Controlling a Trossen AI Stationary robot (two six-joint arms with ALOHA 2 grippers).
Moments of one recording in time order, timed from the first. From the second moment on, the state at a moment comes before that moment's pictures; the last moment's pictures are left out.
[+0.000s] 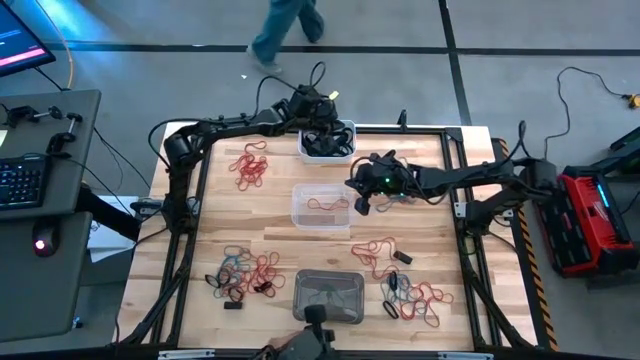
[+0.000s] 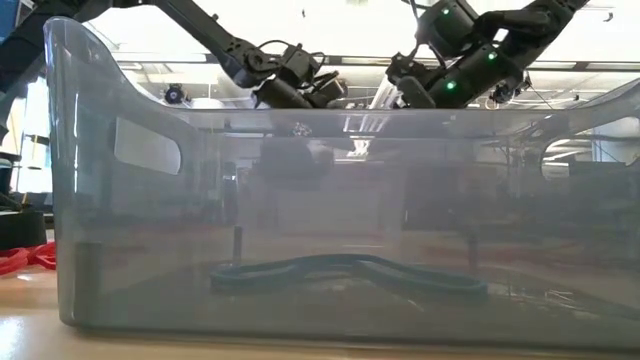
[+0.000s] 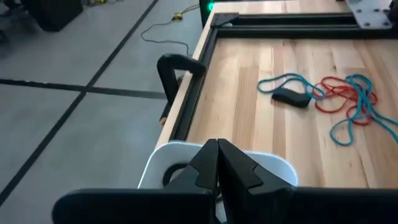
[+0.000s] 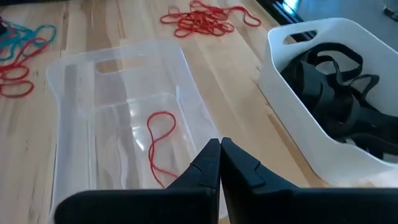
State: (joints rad) left arm 0.59 2.00 1.50 -0.01 0.23 0.33; right arm -0.20 1.44 0.72 0.16 0.10 0.02
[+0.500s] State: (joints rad) left arm 0.58 1.71 1.11 0.24 0.22 0.36; right arm -0.20 1.44 0.72 0.21 0.14 -0.06
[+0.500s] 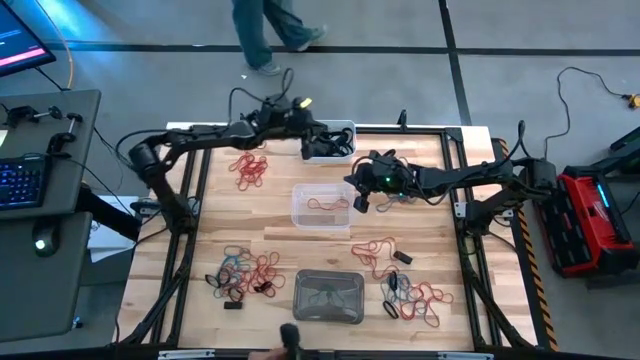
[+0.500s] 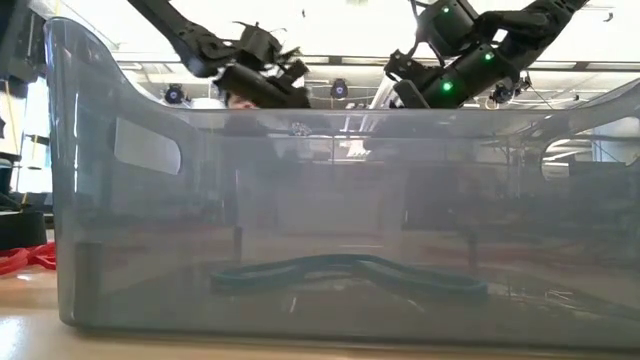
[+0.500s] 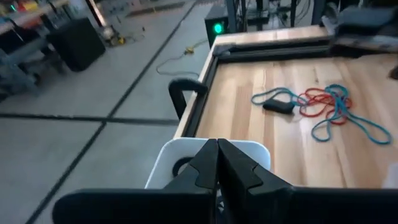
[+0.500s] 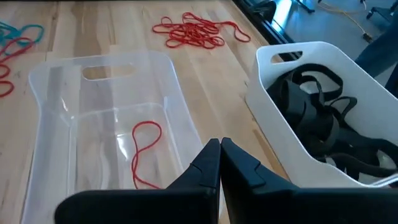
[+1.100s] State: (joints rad) left arm 0.41 1.15 0.81 -0.03 0.21 0.37; right arm -0.19 1.44 0.59 0.48 0.05 -0.07
